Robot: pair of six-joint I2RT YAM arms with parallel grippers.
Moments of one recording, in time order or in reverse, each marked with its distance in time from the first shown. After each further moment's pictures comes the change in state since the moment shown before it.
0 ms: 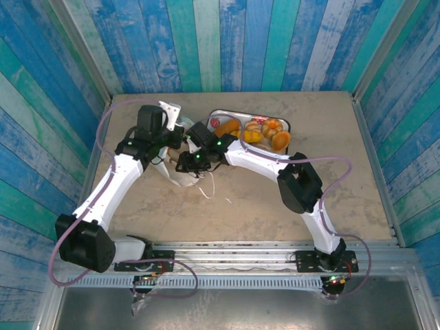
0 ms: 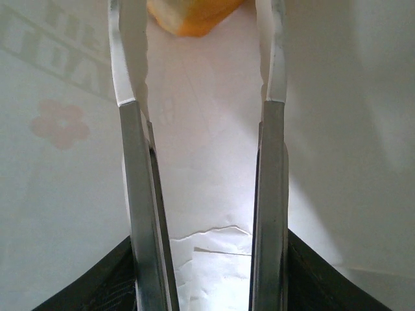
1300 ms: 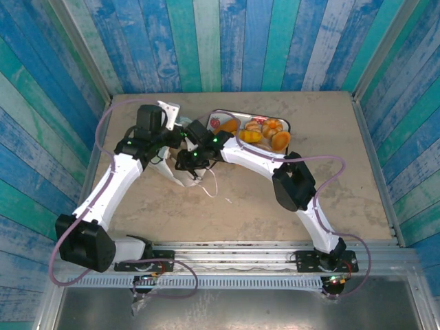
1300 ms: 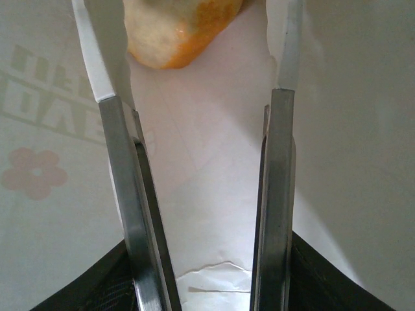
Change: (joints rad) left arm 0.006 0.002 0.008 -0.010 0.015 -0.018; right arm -0.003 0.088 0.132 -0.103 0.045 -0.002
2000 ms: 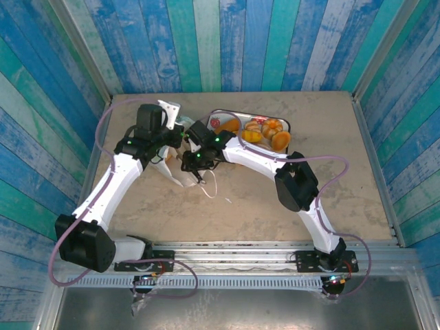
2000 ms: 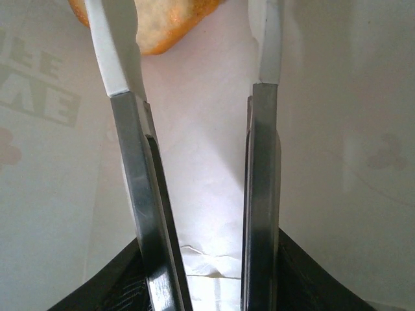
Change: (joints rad) left arm -0.005 0.000 0.010 0.000 0.002 -0.006; right arm -0.006 -0.029 -0.031 -0.052 0.033 -0.035
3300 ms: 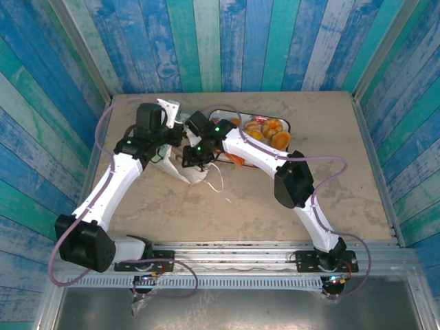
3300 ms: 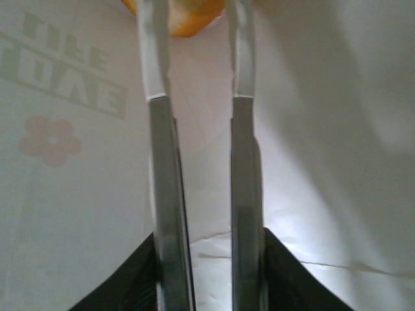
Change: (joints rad) left arm 0.000 0.000 0.003 0.022 0.013 -0.016; right arm -0.031 0.080 0.232 -0.214 -0.082 -0.115
